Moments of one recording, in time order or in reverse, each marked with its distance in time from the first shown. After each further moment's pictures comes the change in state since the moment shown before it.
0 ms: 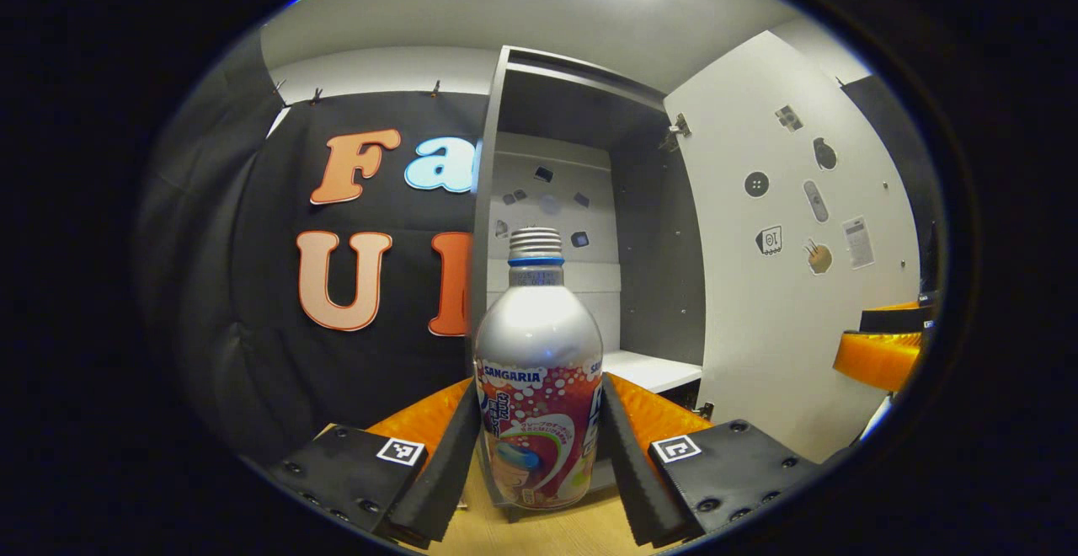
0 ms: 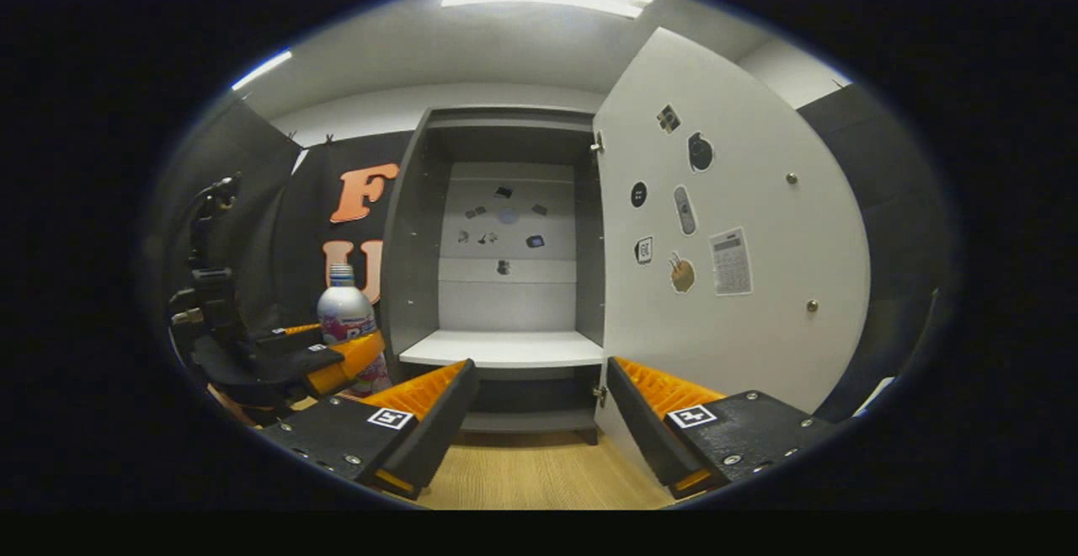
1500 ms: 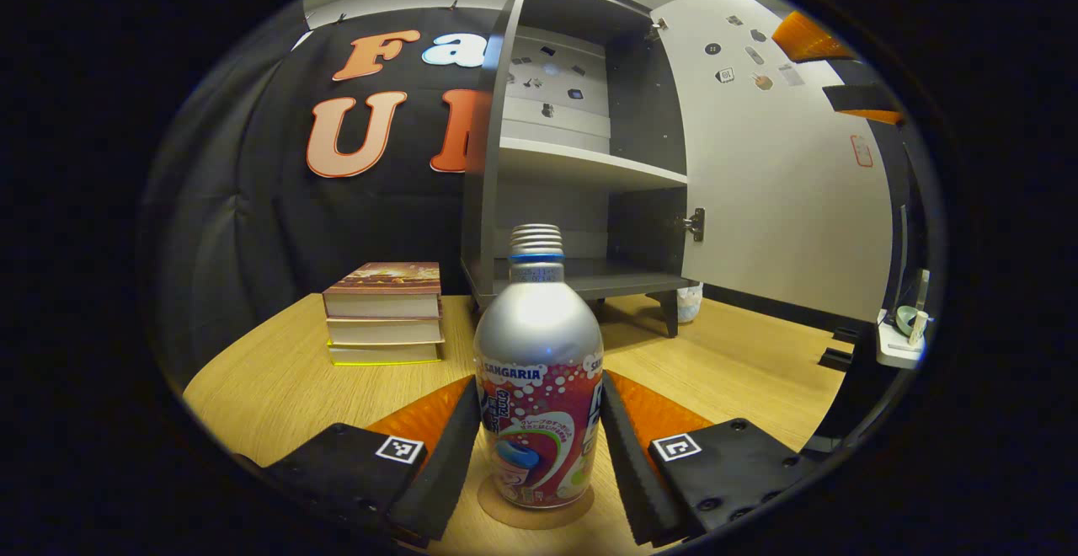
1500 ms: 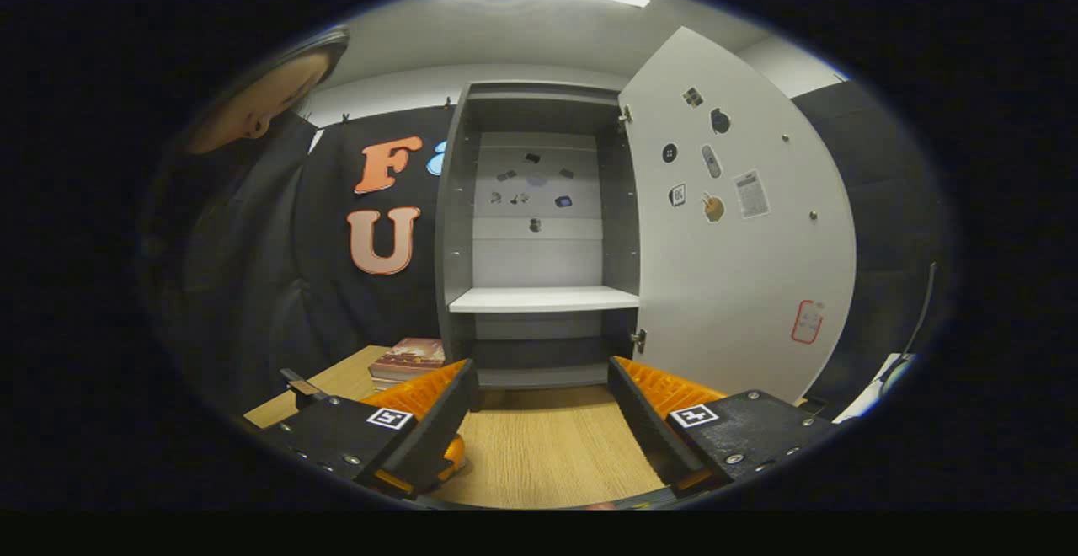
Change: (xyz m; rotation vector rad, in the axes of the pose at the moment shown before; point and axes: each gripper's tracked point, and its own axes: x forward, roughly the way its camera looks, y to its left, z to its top) left arm -0.106 -0.009 -0.272 -0.034 0.304 -0.042; right arm -0.059 0.070 -0.087 0.022 0.150 0.045
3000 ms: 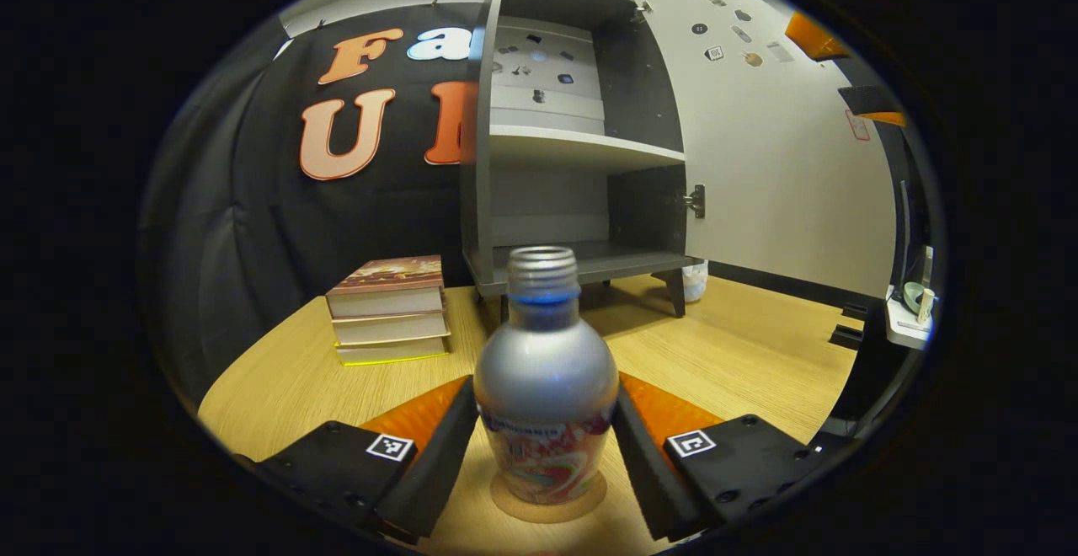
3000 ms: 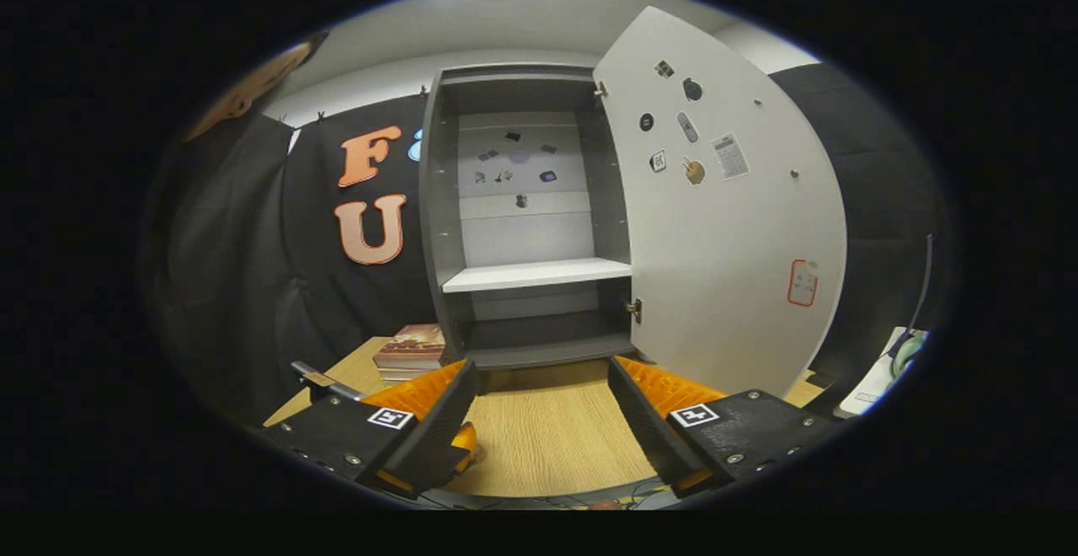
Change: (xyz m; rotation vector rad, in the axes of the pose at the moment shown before) left arm -0.007 0.002 0.002 0.054 0.057 0.004; right arm -0.011 -0.008 -0.016 0.073 0.075 -0.038
